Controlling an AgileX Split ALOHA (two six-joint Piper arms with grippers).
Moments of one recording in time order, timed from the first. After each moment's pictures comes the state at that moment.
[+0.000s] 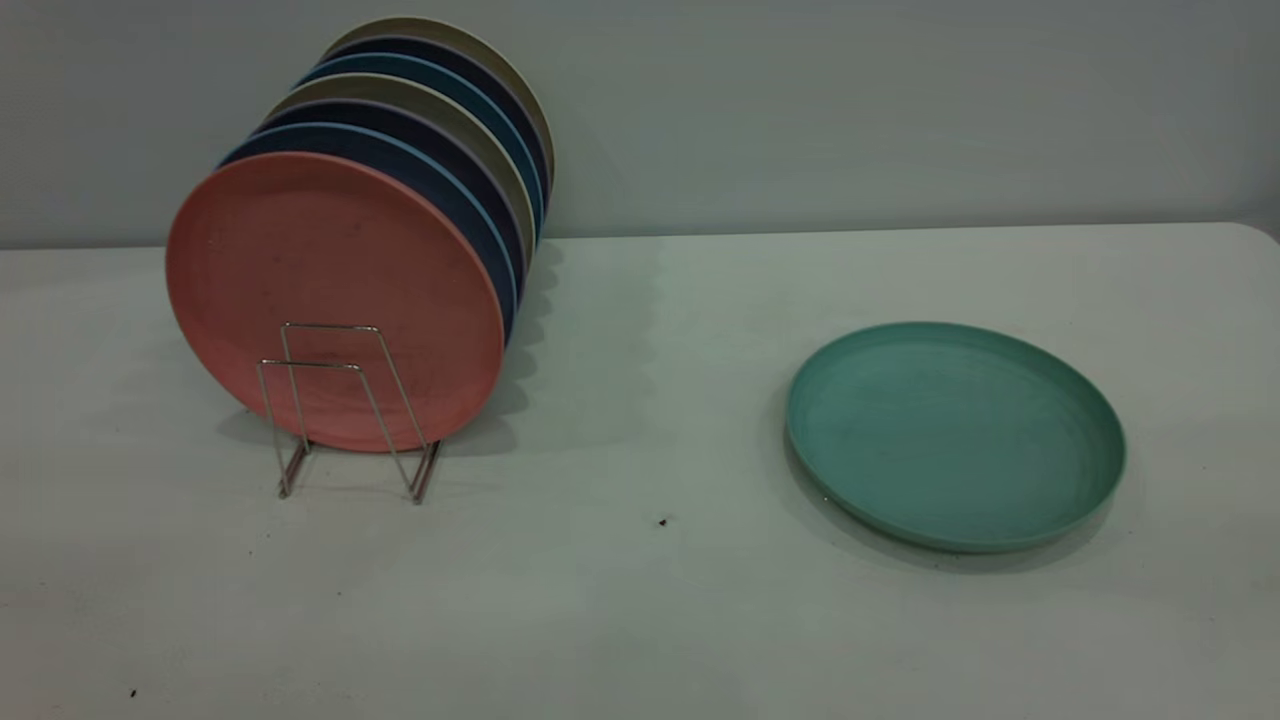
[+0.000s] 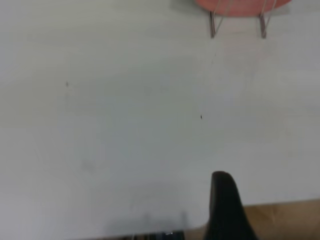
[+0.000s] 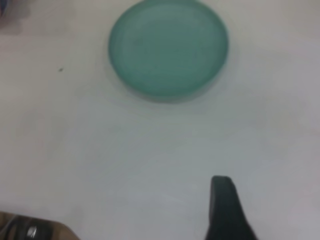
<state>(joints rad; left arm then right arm) 0.02 0.49 -0.67 -0.05 1.00 0.07 0.08 0.50 -0.59 0.16 0.92 -0.12</state>
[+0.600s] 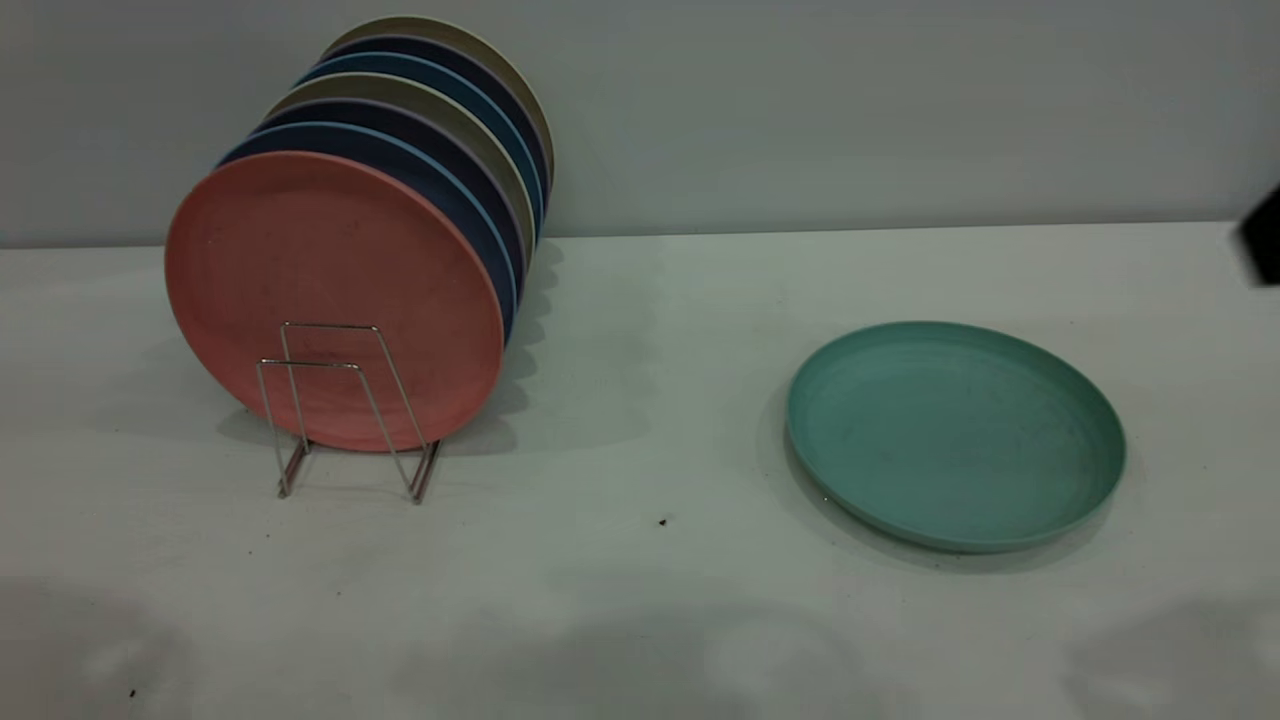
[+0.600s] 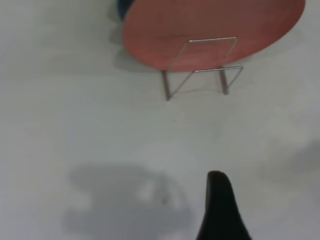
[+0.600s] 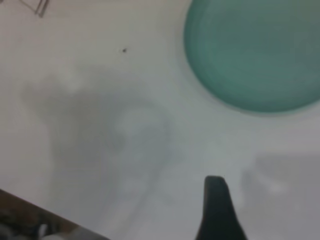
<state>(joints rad) 0.02 1.20 -0.86 -0.32 0.65 0.33 0.08 1.25 -0.69 0.63 0.61 -0.60</state>
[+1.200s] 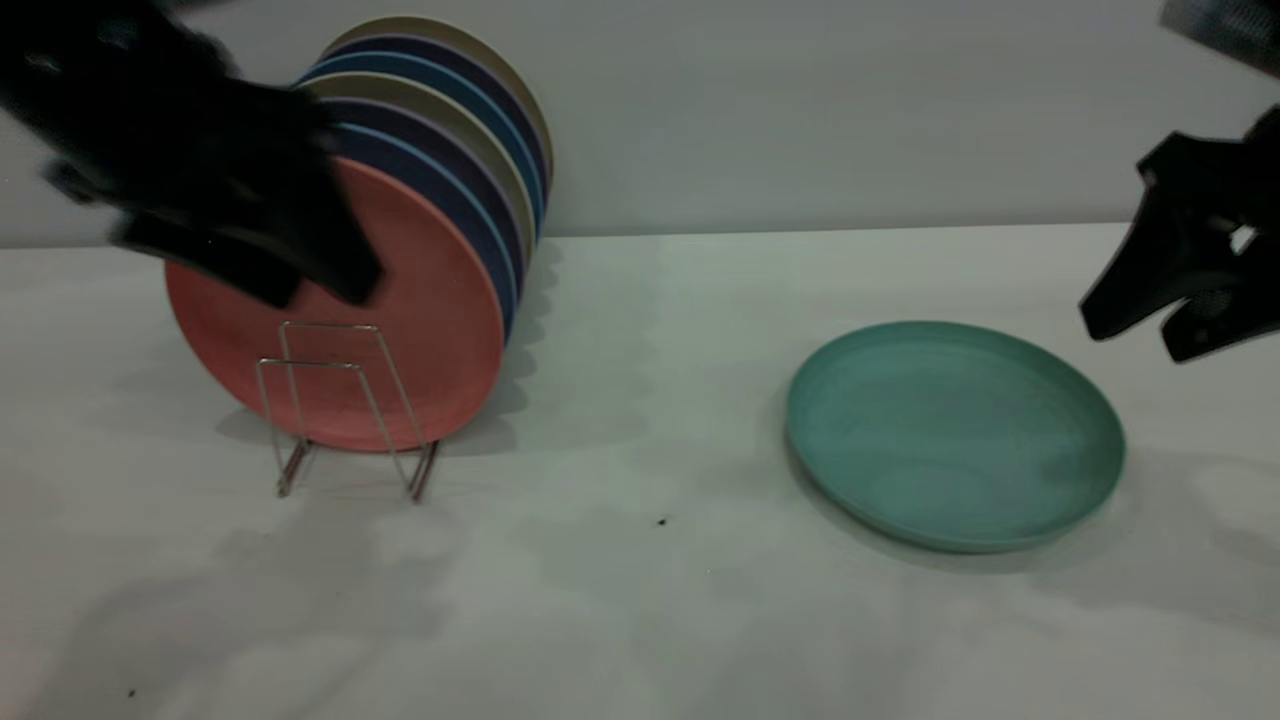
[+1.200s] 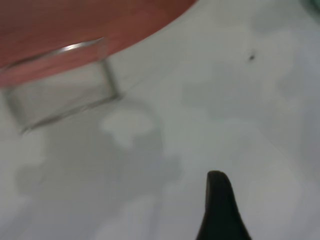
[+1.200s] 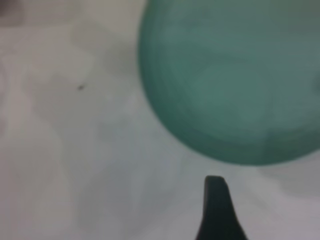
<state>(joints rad) -0.26 1.74 -1.06 -0.52 0.54 0.45 -0.06 1.81 -0.95 0.86 0.61 -0.79</state>
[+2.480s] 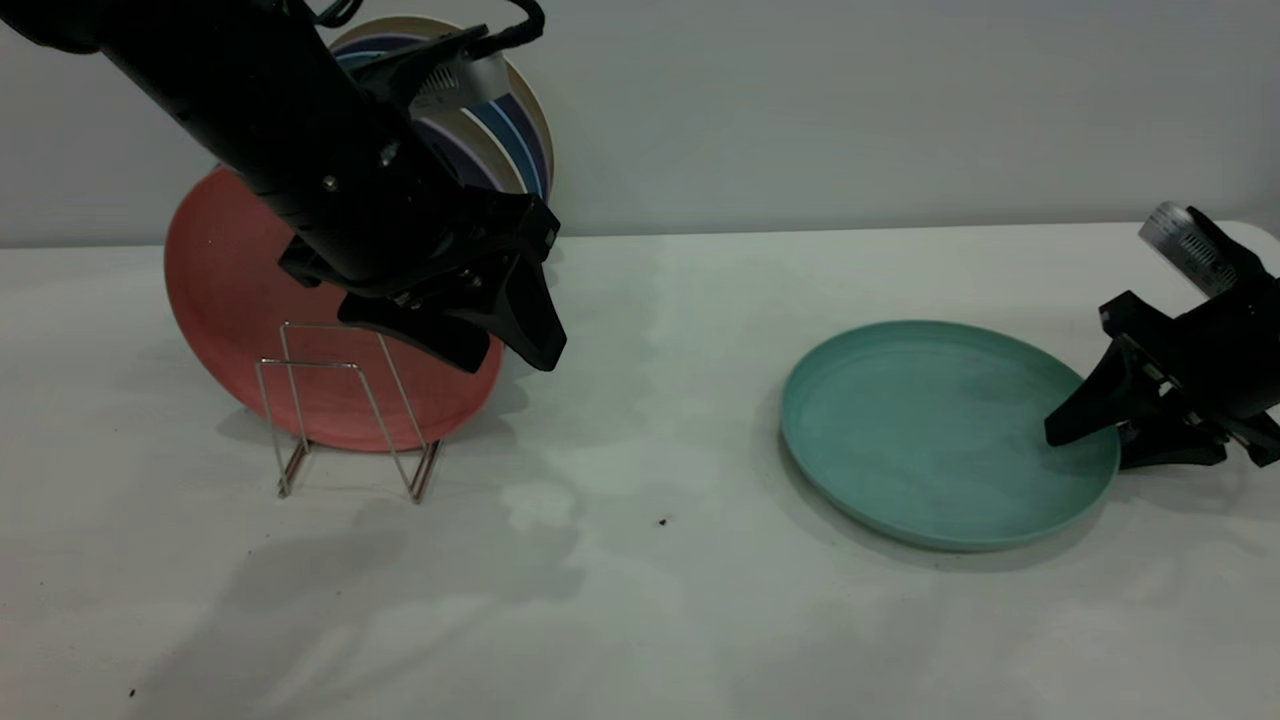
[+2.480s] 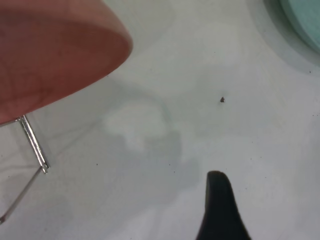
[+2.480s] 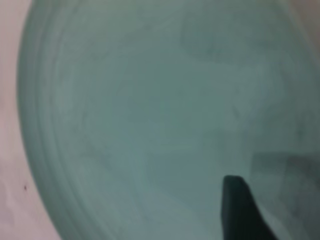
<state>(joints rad) -0.37 1.94 -1.14 -0.63 0.42 0.45 -0.20 2.42 -1.31 1.16 0.73 -0.98</state>
